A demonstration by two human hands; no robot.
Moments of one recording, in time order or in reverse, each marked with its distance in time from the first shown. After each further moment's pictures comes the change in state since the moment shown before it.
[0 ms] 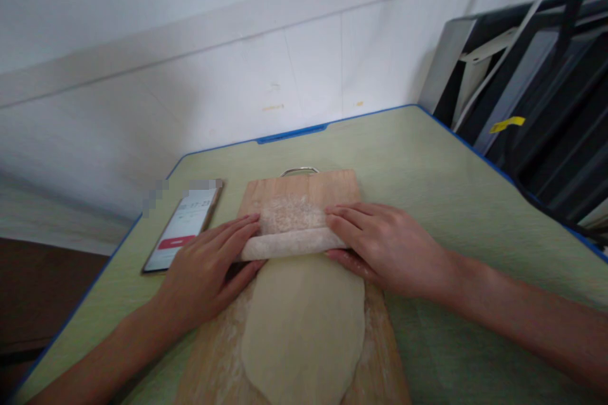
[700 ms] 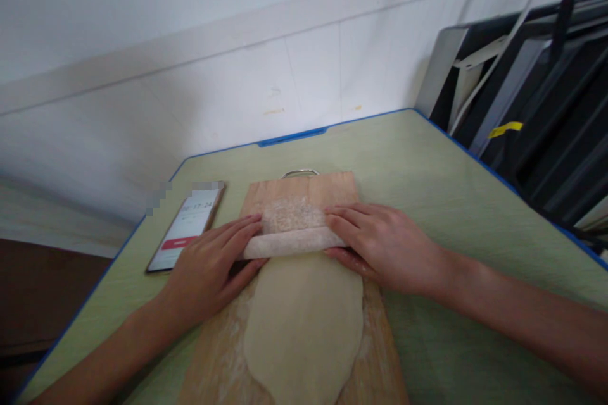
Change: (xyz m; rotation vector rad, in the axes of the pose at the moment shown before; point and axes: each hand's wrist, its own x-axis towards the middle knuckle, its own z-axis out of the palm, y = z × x) left_hand 0.002 0.000 0.000 -0.004 0.011 -0.004; right_hand 0.000 0.001 0.001 0.018 -0.039 0.029
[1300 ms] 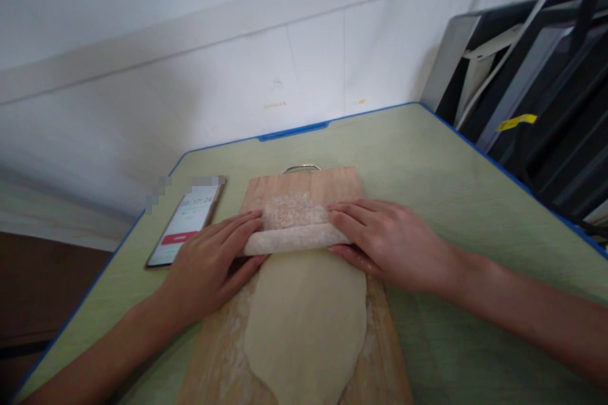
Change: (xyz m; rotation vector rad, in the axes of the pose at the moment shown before) left_hand -0.001 0.000 0.000 -0.020 -0.034 -0.004; right_hand -0.001 0.001 -0.001 -0.040 0.025 -0.030
